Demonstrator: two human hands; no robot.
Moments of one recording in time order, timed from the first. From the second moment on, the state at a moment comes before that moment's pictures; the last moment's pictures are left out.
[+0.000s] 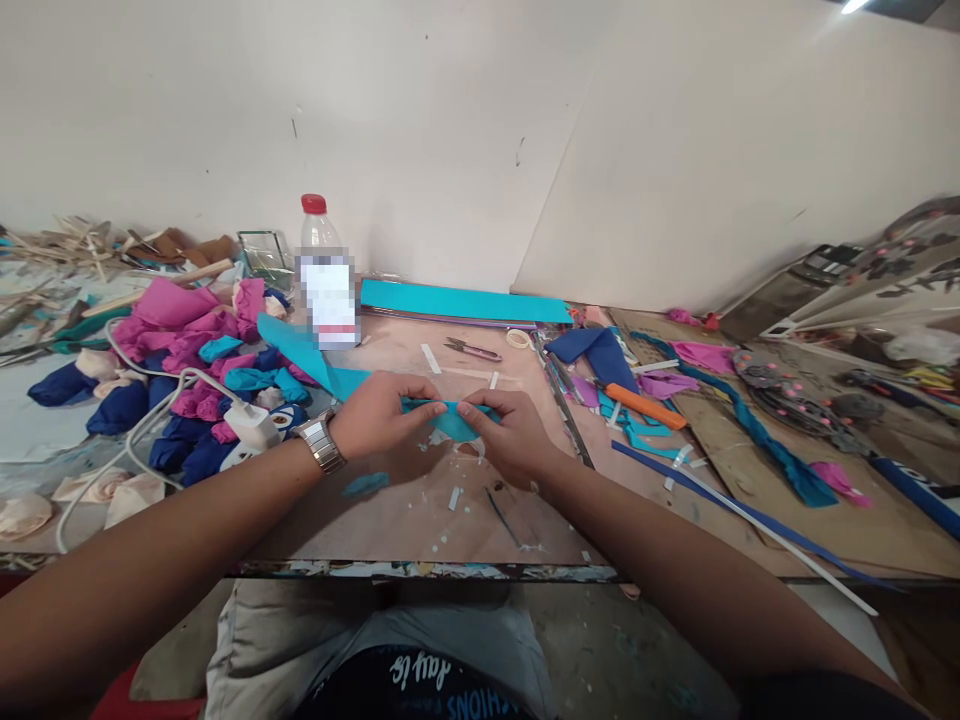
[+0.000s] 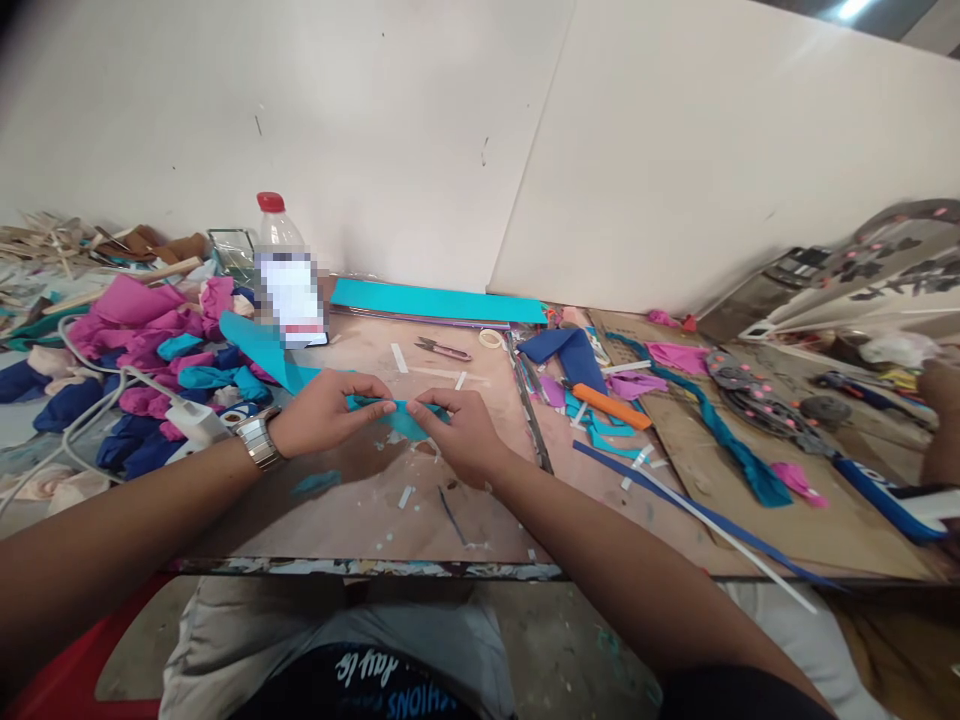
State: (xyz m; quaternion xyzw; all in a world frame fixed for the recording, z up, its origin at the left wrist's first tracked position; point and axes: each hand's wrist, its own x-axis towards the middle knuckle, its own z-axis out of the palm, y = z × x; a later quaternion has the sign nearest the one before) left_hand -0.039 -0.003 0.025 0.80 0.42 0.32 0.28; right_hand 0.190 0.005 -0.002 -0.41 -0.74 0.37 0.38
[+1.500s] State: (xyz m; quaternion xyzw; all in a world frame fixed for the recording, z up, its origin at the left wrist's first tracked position) left_hand -0.035 -0.009 0.025 0.81 0.41 0.33 0.26; right_hand 0.196 0.008 0.004 -0.27 -0.86 0.13 0.41
